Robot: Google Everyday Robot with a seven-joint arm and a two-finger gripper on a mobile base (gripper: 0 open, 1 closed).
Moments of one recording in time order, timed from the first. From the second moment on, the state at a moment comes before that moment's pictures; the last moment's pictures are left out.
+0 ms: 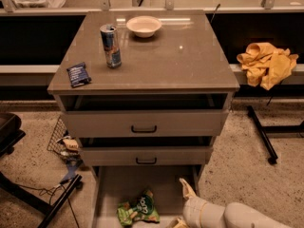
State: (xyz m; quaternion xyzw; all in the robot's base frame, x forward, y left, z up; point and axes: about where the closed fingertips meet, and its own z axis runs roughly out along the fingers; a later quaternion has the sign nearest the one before) arm 0.398 -0.072 0.453 -0.49 0.73 0.19 0.44
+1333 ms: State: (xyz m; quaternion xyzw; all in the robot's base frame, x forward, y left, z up) arm 0.473 0.005 0.305 -0.54 0.68 0.22 0.45
